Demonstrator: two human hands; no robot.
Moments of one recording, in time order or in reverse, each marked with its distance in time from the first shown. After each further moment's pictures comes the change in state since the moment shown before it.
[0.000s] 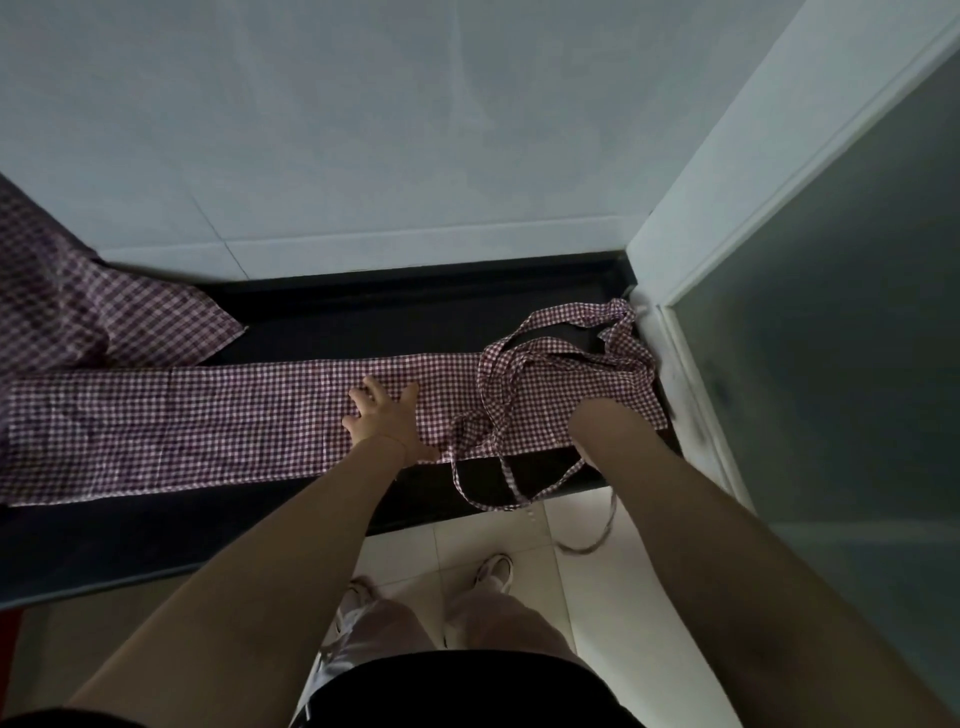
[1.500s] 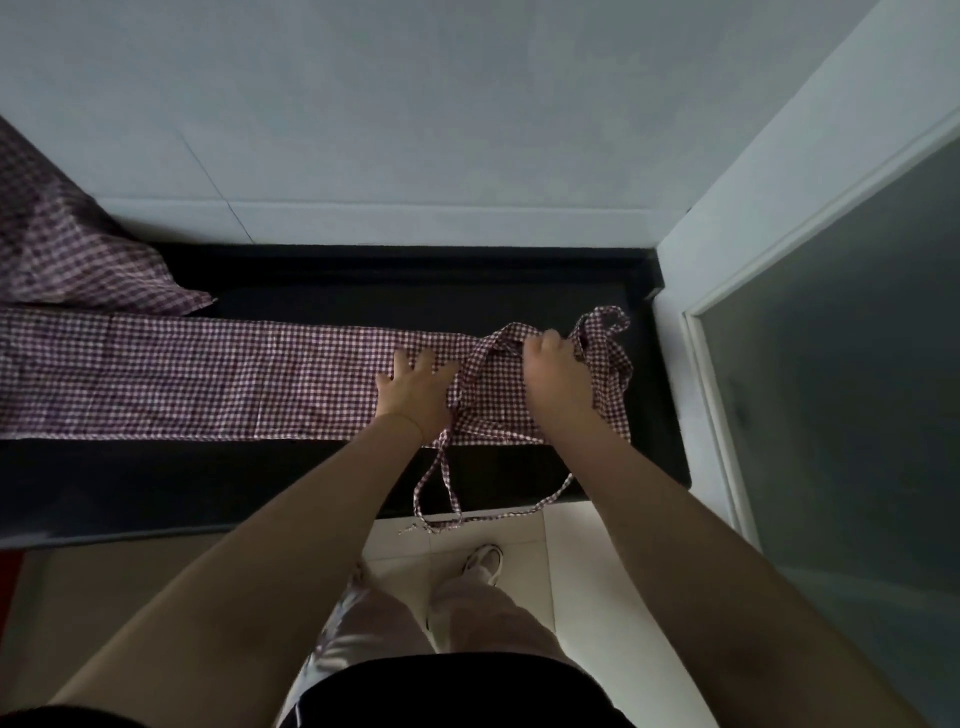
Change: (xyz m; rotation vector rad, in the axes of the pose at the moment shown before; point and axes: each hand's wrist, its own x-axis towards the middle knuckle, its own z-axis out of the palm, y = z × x) left_hand 0.007 0.033 -0.007 0.019 0.196 0.185; right_hand 0.057 -0.044 0.013 -0.025 0.793 -0.451
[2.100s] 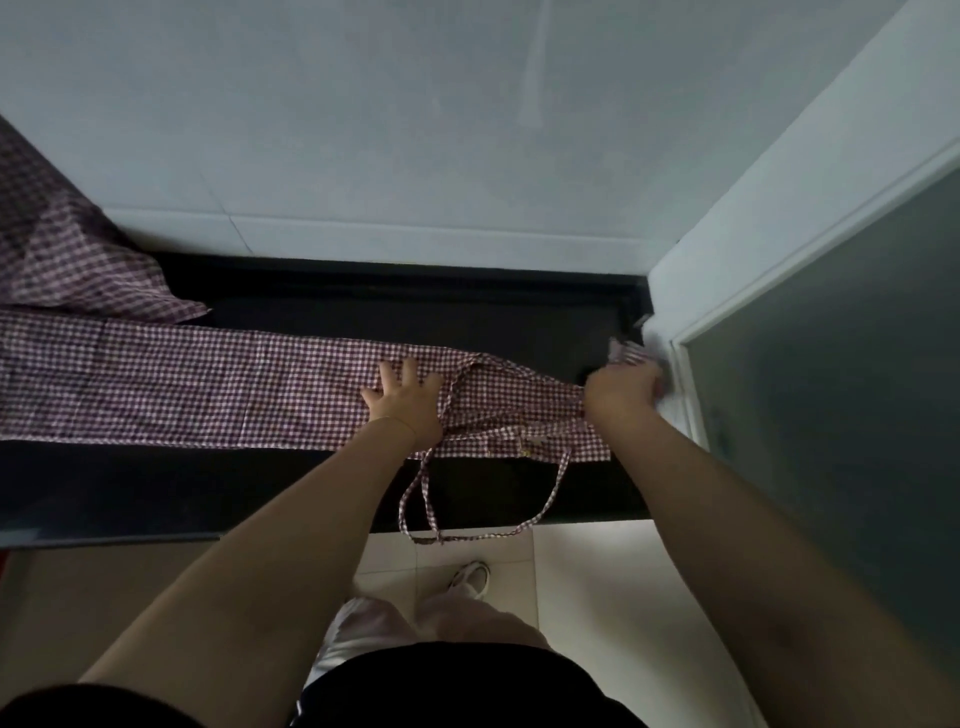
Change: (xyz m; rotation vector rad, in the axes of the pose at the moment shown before) left_hand 0.011 0.007 -0.005 -0.104 -0.203 -0.166; right_hand 0.023 0.069 -0.037 -0.503 -0.430 0.140
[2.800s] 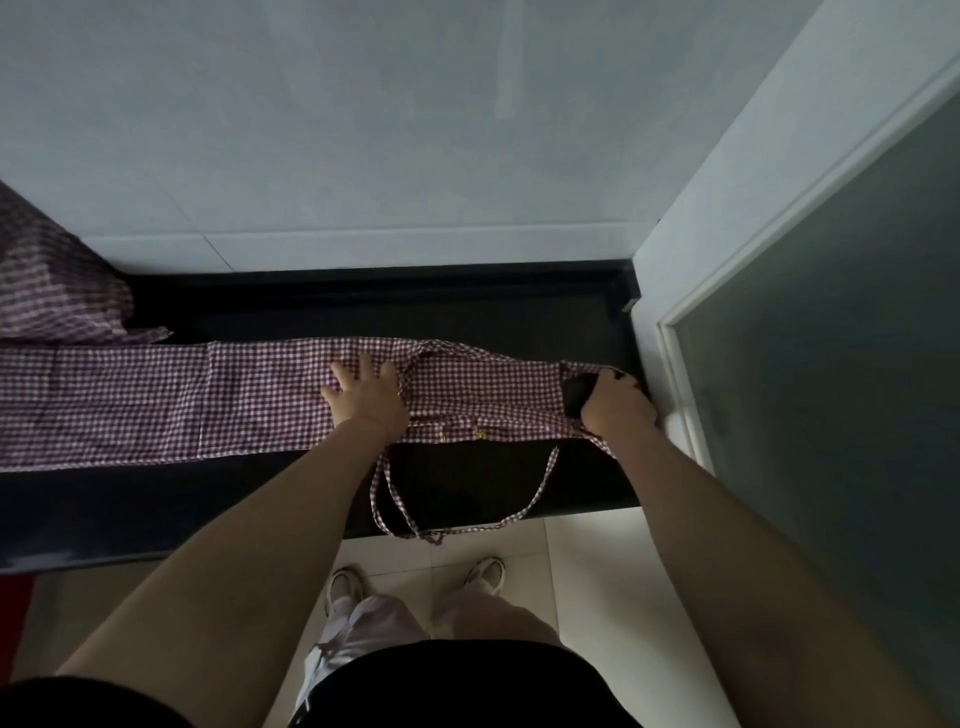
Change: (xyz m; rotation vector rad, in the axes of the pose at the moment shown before) left_hand 0.012 -0.011 -0.004 0.019 0.132 -0.175; right_hand 0.004 0.012 0.061 0.822 -0.003 0.142
